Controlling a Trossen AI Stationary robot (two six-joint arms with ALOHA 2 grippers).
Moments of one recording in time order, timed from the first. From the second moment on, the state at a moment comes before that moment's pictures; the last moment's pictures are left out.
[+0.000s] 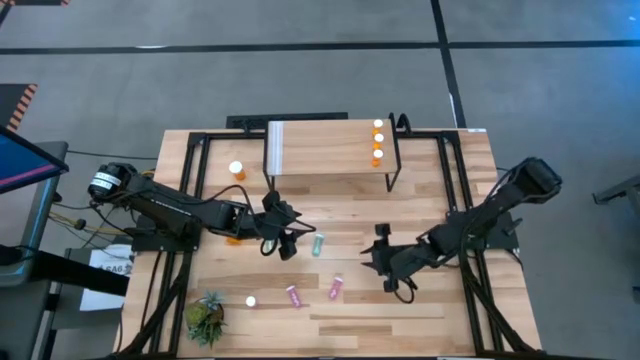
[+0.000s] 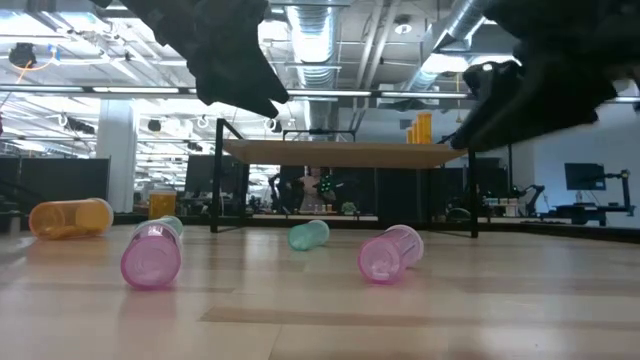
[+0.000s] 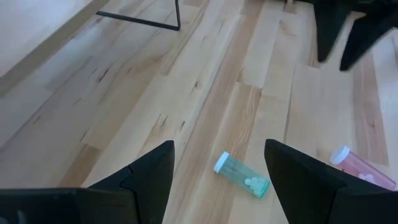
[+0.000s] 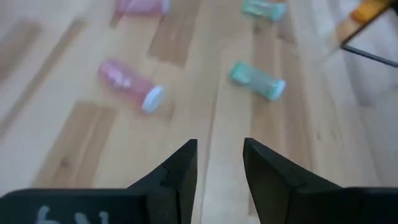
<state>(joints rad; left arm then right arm) -0.22 1.39 0.85 -0.14 -0.43 -0.37 0.51 1.42 0.65 0.03 0.46 0.05</state>
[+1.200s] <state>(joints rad) -0.22 1.39 0.85 -0.14 -0.43 -0.34 0.50 1.51 0.68 0.19 0.26 -0.19</state>
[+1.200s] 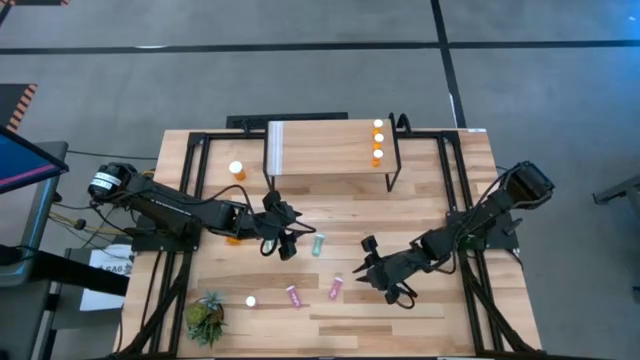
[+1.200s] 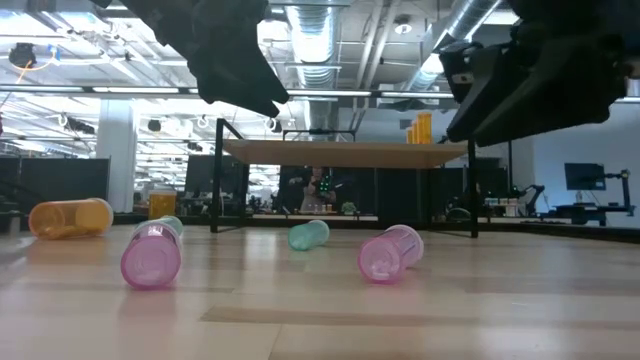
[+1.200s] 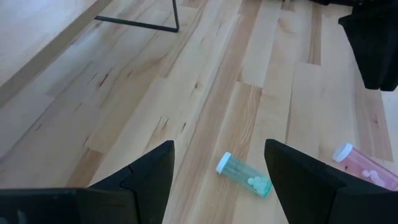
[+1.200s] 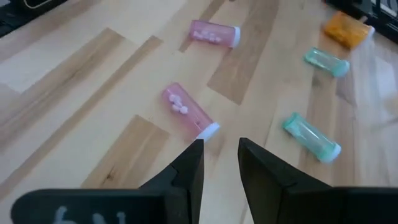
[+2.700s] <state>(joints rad) -0.22 1.39 0.85 -0.12 -0.41 -0.32 0.34 1.79 0.79 0.37 -0.06 -0.14</state>
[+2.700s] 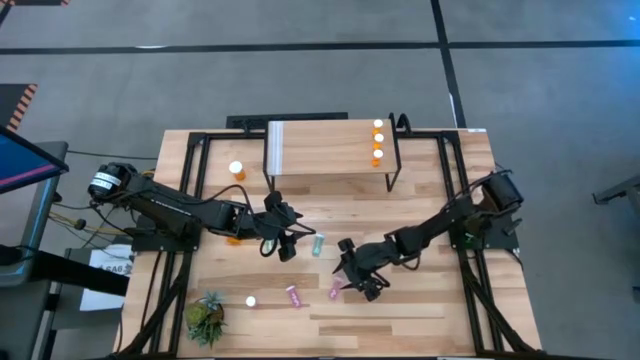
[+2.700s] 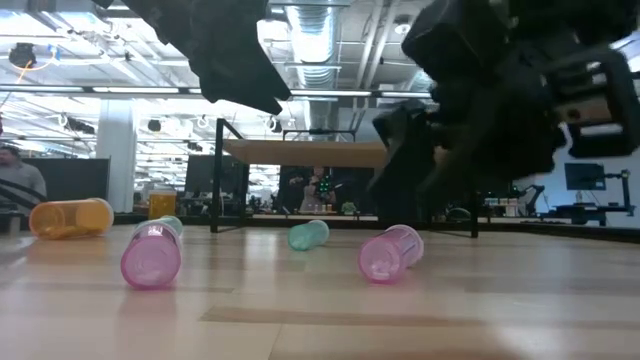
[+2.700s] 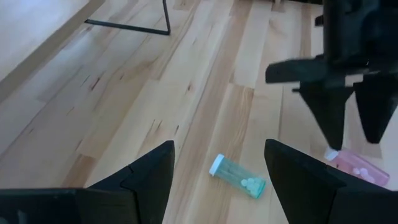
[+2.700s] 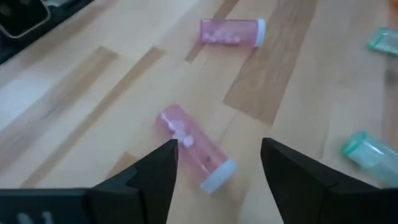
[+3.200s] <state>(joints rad) -0.22 1.39 0.85 -0.11 -0.41 -0.32 0.34 1.87 0.79 0.36 -0.06 -0.16</state>
